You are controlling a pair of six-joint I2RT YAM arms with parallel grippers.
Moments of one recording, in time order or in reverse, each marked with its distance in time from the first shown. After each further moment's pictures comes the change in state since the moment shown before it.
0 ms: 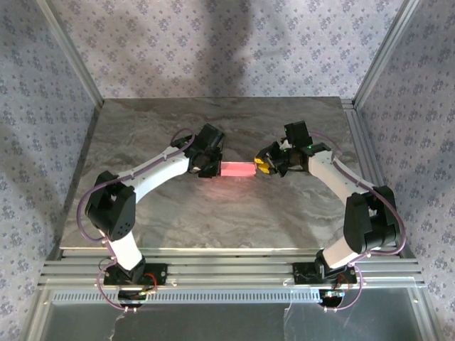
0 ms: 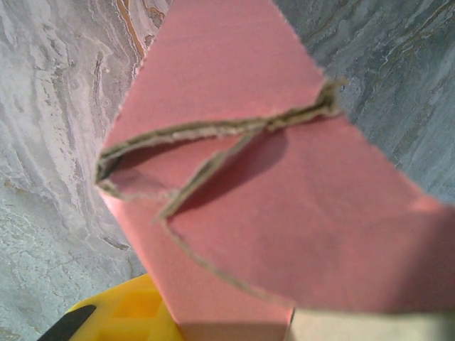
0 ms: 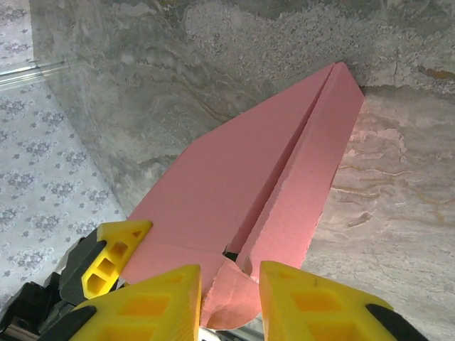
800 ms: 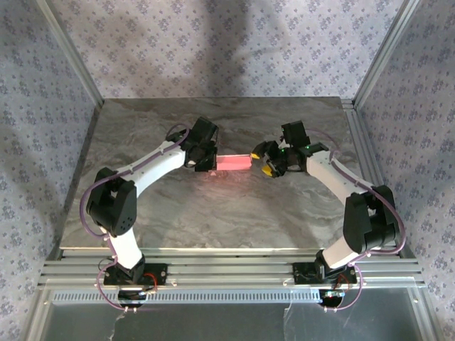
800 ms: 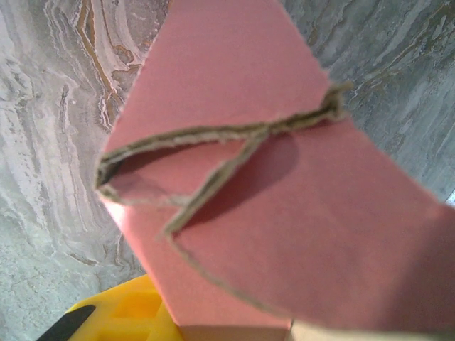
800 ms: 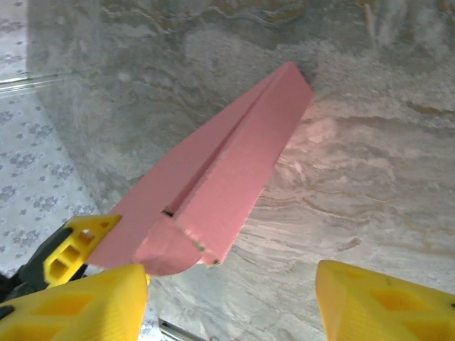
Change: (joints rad) left arm 0.074 0.033 0.039 0.001 0.034 0.004; right arm 0.027 -0.001 0.007 0.032 0.083 0.000
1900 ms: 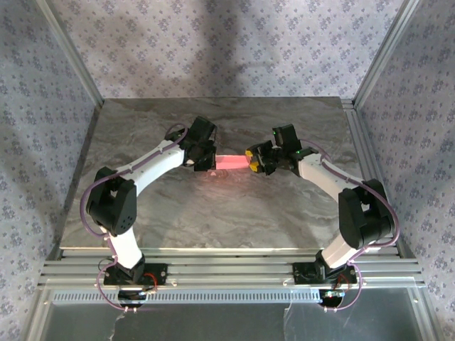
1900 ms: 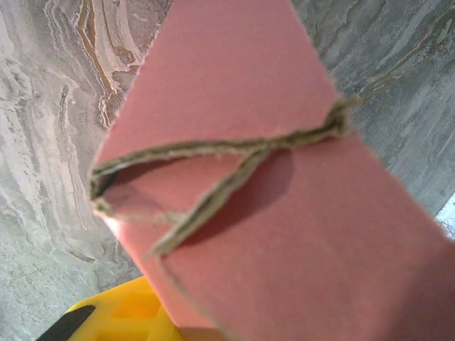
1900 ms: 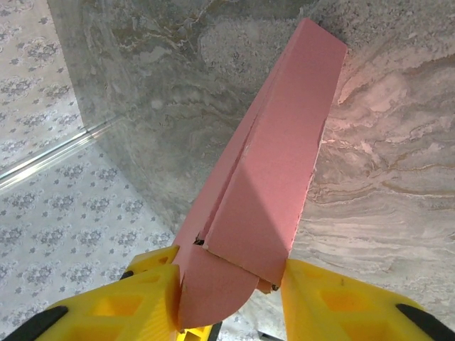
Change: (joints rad) left arm 0.016 0.002 0.001 -0.003 0.030 -0.001; right arm 0.060 0.052 -0.047 0.208 0.023 0.406
